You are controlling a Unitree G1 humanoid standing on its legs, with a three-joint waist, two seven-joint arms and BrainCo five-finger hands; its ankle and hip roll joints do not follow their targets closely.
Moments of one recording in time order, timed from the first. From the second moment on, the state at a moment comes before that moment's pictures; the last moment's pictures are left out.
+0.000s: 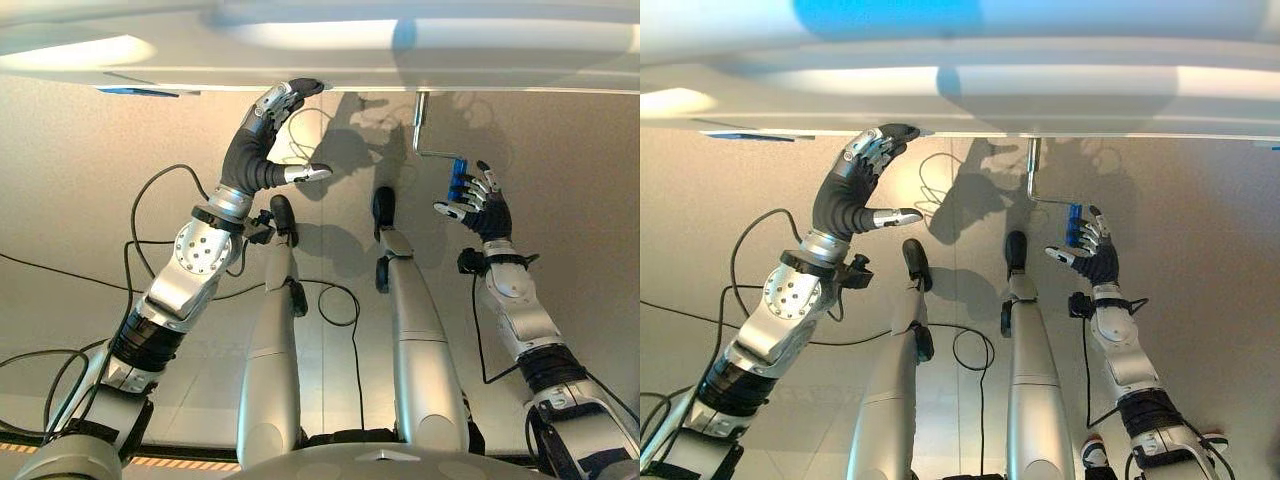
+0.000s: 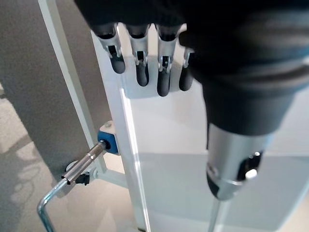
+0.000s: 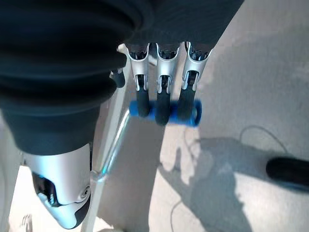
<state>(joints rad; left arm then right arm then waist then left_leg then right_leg) -0.45 0.61 -0.33 -0.21 -0.36 -0.26 0.12 -0.27 -0.47 0.11 0.31 0.25 -0.26 -0.28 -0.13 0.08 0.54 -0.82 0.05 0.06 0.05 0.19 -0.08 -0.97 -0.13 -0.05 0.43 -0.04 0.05</state>
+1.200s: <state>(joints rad) -0.50 0.55 -0.40 -0.22 -0.38 -0.26 0.13 -0.54 -0.37 0.21 0.72 0.36 -0.24 -0.35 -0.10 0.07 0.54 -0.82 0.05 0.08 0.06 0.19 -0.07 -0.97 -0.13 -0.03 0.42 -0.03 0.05</state>
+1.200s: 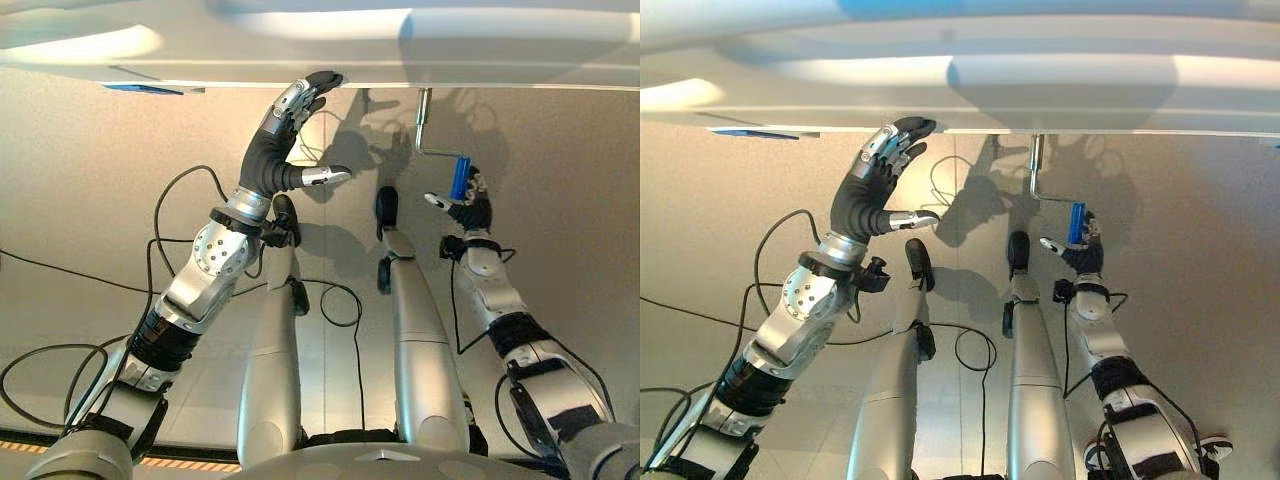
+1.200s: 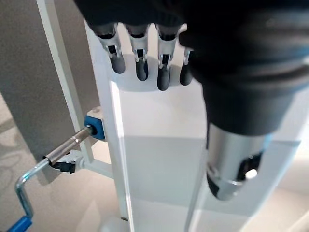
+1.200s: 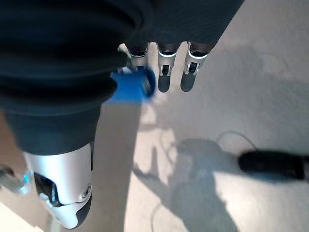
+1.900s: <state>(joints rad) -0.51 0.53 -0.41 -0.22 -0.39 -0.26 0.13 -0.71 -0.45 0.27 0.86 0.49 -0.20 -0.26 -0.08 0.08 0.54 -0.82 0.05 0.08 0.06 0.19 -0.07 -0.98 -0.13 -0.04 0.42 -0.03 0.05</state>
